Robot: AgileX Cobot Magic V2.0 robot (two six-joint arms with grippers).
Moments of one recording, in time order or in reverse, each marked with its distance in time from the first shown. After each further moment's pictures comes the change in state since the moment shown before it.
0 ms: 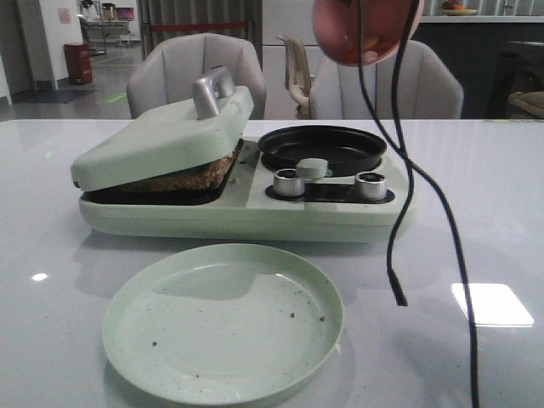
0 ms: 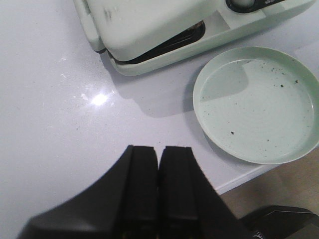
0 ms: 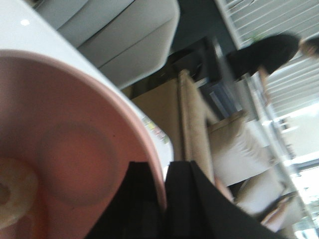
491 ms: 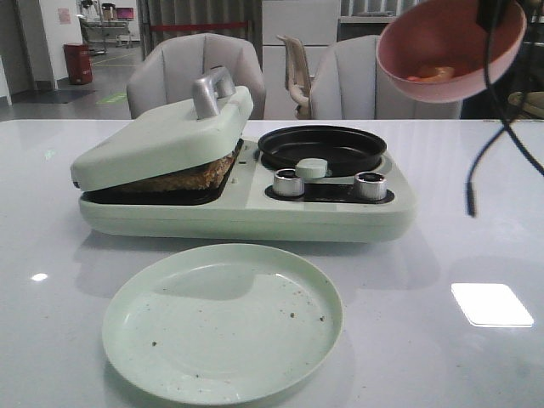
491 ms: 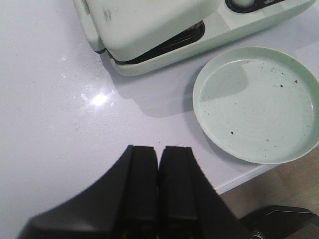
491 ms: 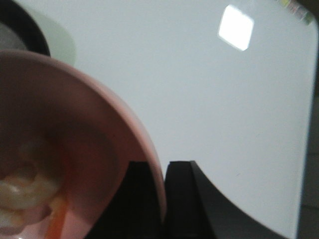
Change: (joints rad) left arm 0.000 0.000 0.000 0.000 0.000 0.000; right arm -0.272 -0.235 0.126 0.846 -0.030 -0.454
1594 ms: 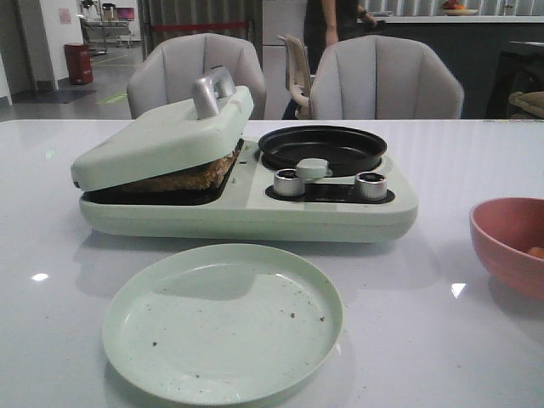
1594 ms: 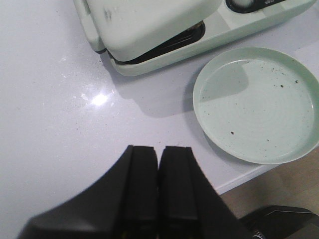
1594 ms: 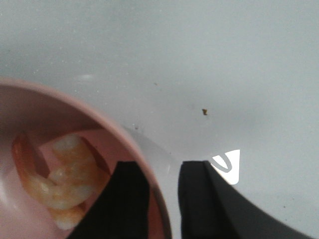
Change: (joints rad) left arm 0.000 0.000 0.000 0.000 0.000 0.000; right arm -0.444 -0.050 0.712 0.636 -0.276 -0.166
